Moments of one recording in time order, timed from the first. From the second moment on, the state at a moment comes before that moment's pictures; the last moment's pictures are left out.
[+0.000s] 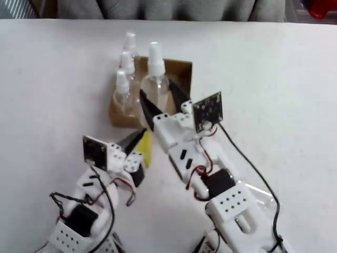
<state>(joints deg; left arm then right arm) 24.8 -104.4 97.1 30.5 18.8 -33.3 -55.1 65.5 -0.3 -6.3</state>
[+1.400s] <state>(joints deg) 28.5 -104.4 97.1 36.5 13.0 -36.7 -51.5 65.5 4.9 -10.7</state>
